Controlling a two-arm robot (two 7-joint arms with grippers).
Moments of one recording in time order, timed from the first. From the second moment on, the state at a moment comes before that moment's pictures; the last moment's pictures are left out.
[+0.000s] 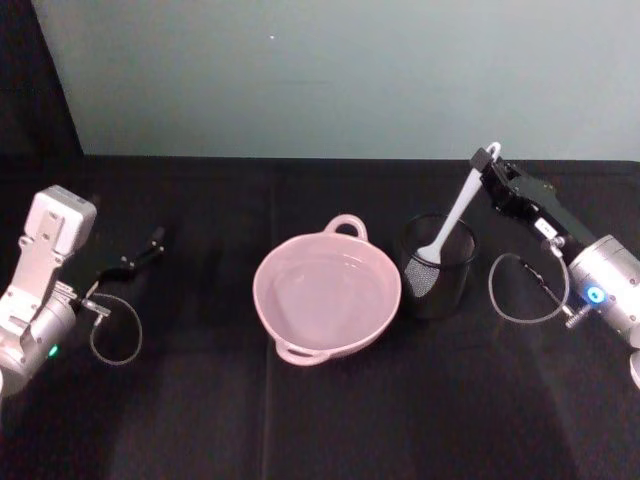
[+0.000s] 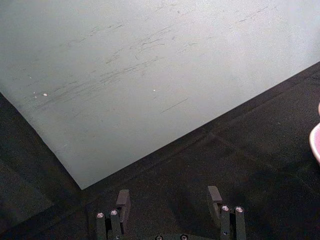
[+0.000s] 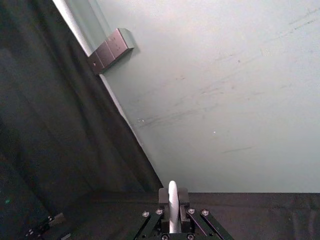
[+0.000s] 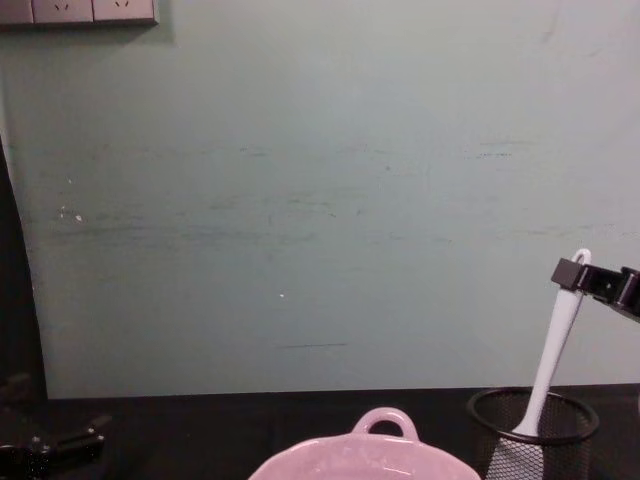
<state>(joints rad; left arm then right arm) -0.20 0.60 0.45 -1.41 -0.25 -0.12 0.03 0.27 0.41 -0.25 -1.36 0.87 -0.02 0.50</state>
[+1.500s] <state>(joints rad) -0.20 0.60 0.45 -1.41 -0.25 -0.12 0.03 0.26 0.40 -0.24 -1.29 1.01 -0.01 0.47</state>
